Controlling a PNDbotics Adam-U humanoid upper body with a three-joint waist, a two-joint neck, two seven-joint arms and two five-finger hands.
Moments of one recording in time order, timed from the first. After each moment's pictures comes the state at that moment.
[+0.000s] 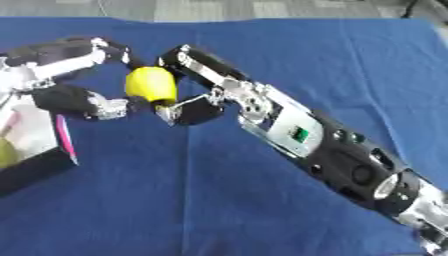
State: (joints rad) left arm -1.08 0.15 -0.57 -1.36 -0.47 -0.08 -0.62; right arm -0.39 -0.69 0.38 -1.98 0.10 0.20 0.05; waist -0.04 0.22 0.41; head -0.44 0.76
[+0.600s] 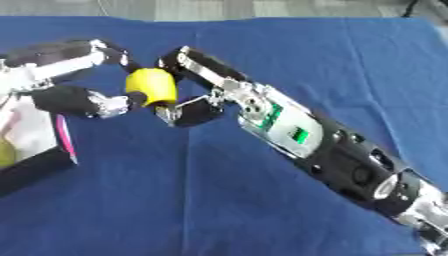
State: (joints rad) left arm -1.07 0.15 -0.57 -1.34 -0.47 -0.06 -0.60; right arm -0.39 -0.69 0.38 -1.98 0.10 0.20 0.05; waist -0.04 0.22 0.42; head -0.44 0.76
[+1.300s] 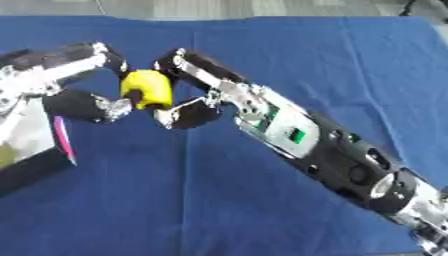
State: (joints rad) left arm -1.07 0.11 -0.56 -1.28 -0.43 -0.04 -0.54; right arm -0.39 -0.69 0.38 -1.98 0.10 0.18 0.06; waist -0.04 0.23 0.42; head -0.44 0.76
